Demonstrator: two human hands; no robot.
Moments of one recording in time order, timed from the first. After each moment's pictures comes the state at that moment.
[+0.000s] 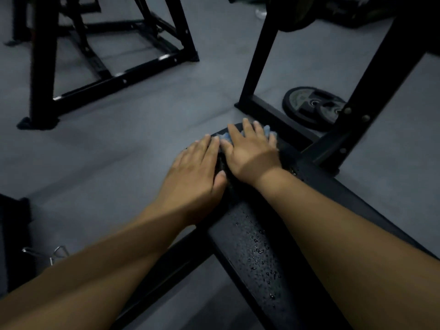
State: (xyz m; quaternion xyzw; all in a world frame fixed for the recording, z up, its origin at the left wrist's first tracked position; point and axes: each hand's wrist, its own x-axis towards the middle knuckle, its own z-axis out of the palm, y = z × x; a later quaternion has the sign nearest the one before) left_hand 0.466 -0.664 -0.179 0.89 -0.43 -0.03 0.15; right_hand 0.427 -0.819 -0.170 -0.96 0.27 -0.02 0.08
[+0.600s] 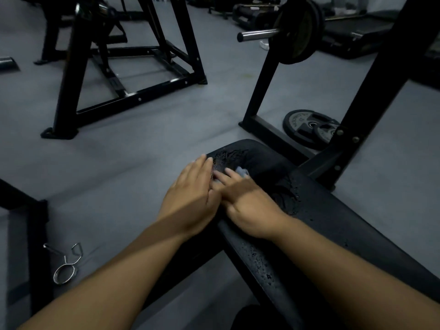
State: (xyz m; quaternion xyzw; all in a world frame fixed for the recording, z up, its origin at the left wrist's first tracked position) left_hand 0.443 -0.620 -0.168 0.89 -0.39 -0.03 0.23; right_hand 0.355 -0.764 -0.163 -0.99 0.00 -0.02 0.14
